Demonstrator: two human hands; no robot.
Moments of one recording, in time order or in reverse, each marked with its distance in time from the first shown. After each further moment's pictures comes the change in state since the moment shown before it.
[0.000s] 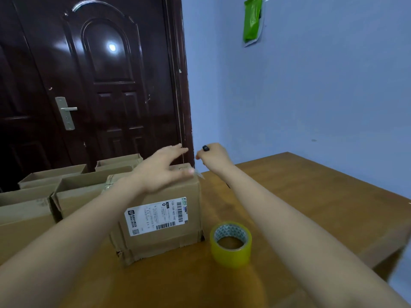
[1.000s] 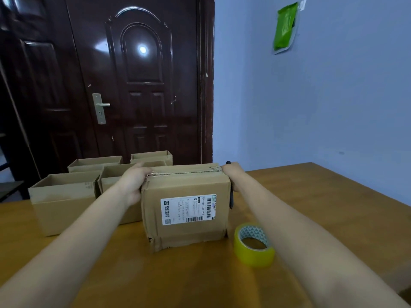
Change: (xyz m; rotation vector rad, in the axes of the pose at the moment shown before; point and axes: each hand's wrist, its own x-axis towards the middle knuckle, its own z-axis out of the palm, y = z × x) left_hand -0.071 -0.071 -0.022 -1.150 0.380 -0.776; right_hand 0.003 0.010 0.046 0.338 -0.060 0.405
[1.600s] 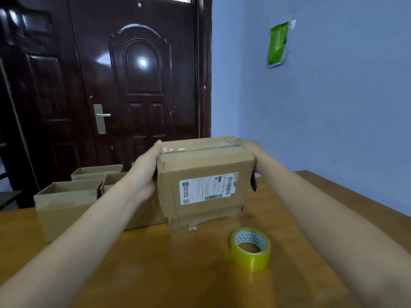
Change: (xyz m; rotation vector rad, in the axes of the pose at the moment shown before) left_hand -0.064 0.043 0.039 -0.153 -0.145 0.193; right_hand -0.034 -0.066 -0.062 0.053 0.098 -0.182
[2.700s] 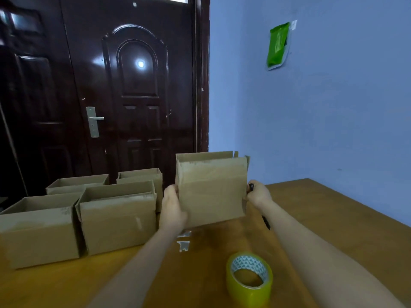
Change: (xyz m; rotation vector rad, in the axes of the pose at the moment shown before) left_hand 0.099 -0.144 0.029 0.775 0.166 0.299; right_hand 0.078 0.120 -0.023 -0.552 0.054 -0.049
